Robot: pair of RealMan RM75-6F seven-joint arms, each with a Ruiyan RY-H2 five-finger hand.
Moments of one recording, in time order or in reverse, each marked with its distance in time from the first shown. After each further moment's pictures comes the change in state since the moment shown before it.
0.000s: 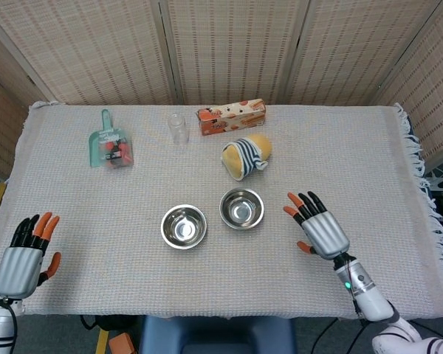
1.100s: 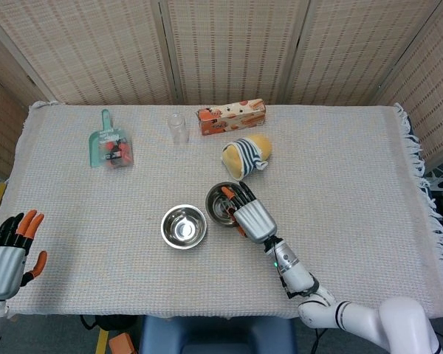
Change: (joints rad) left arm 0.052 0.074 -0.069 -0.027 0.033 -0.049 -0.092; right arm 0.281 -0.467 0.053 0.439 0.018 -0.007 0.015
